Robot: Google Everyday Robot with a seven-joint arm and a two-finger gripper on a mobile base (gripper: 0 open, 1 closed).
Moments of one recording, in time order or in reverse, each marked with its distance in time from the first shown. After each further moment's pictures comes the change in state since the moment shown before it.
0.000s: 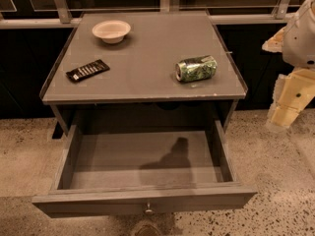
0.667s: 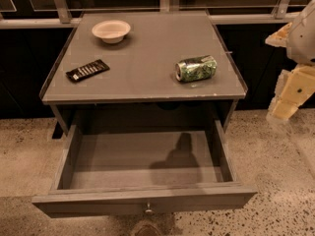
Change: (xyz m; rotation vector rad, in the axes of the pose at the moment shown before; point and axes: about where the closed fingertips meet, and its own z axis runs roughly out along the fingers) arm 0.007 -0.020 0.005 0.048 -0.049 0.000
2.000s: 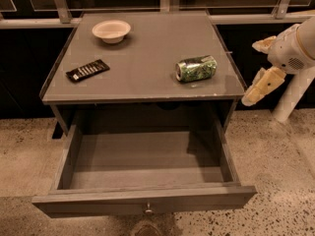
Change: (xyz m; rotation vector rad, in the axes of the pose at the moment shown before) arm 0.019 -0.101 0.104 0.049 -0.288 0.103
